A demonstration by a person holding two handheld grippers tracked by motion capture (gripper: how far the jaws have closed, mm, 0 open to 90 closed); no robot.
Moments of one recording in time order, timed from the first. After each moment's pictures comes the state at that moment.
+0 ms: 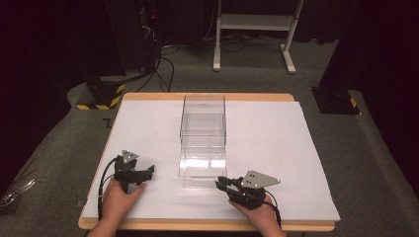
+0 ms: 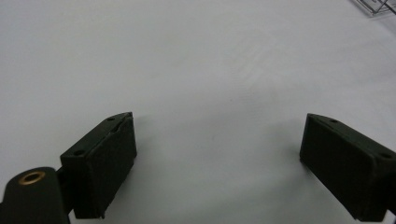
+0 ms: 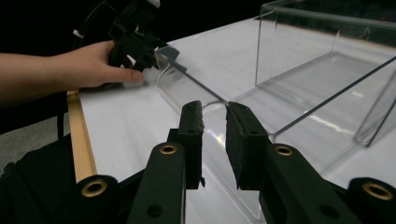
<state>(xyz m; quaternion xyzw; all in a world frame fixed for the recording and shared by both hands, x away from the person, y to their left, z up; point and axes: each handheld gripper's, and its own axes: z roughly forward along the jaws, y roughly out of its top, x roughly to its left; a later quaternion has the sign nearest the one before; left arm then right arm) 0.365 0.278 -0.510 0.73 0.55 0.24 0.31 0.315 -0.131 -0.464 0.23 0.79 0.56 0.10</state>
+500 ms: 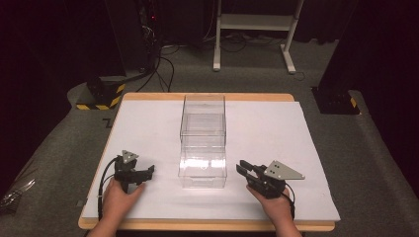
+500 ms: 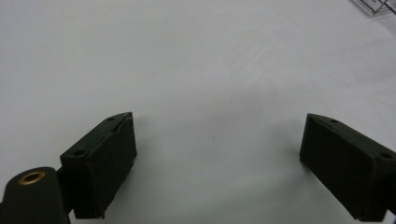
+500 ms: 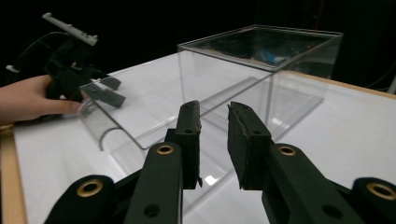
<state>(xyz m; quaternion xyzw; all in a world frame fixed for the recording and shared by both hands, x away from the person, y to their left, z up) 0.365 0.278 -0.510 0.73 0.55 0.24 0.31 0.334 -0.180 -0.449 0.29 0.74 0.58 0.19</state>
